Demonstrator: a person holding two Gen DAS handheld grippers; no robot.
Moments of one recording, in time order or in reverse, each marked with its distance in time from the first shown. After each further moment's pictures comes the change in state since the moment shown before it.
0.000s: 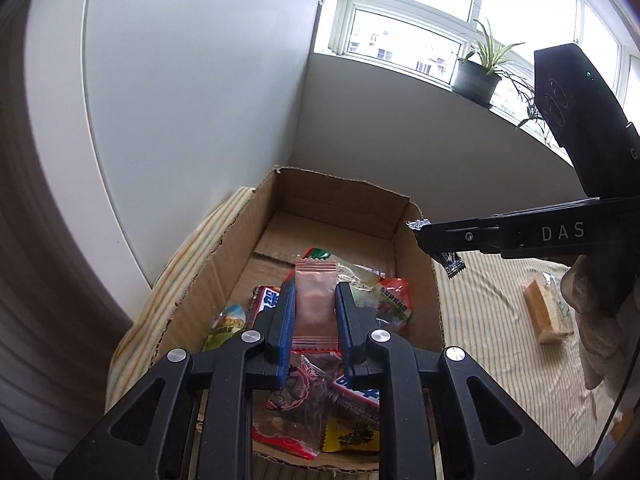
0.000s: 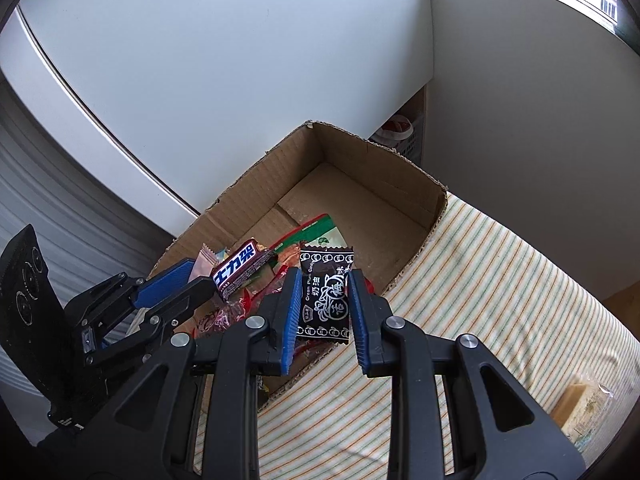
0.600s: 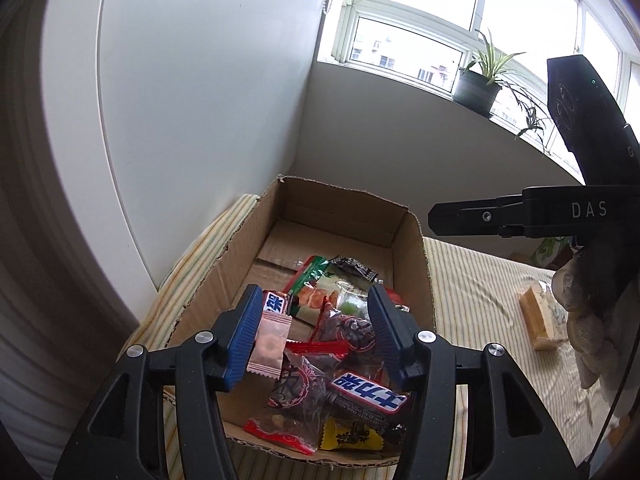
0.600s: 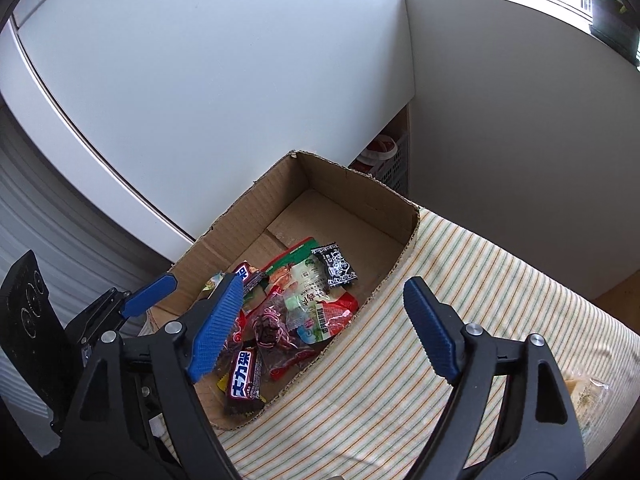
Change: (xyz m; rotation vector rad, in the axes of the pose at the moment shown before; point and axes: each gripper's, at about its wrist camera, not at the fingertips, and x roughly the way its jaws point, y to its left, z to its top) left arm -0.010 -0.002 0.002 -0.011 -0.027 -0.007; right arm -0.033 -0.016 -0.005 0.056 -0.087 -0.031
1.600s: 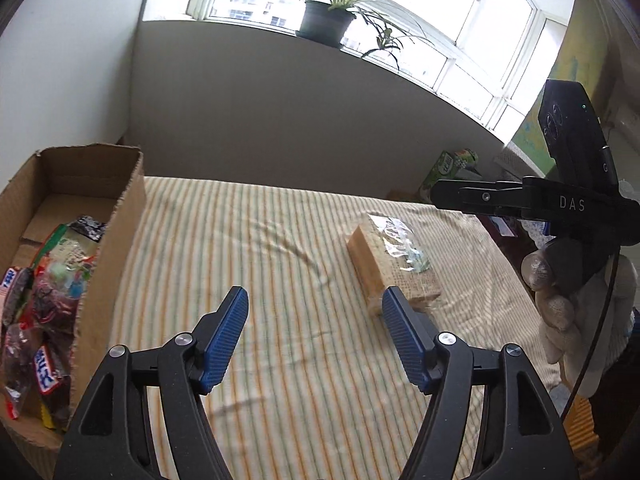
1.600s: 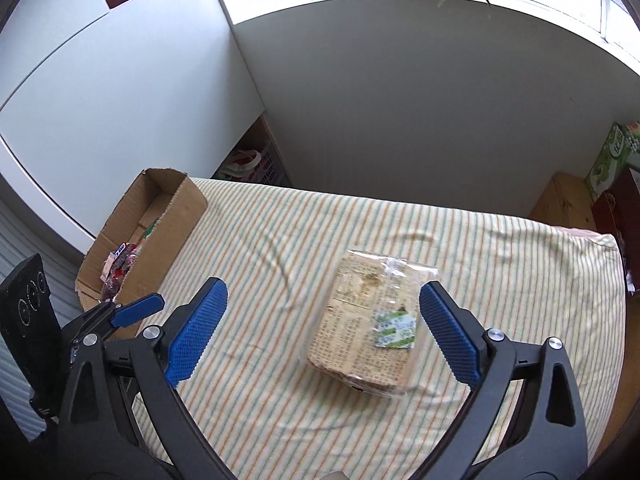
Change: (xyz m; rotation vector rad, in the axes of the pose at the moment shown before) left arm 0.038 -0.178 -0.038 0.158 0.179 -0.406; right arm -0.118 -0.189 -0.133 0.294 -0.105 -0.207
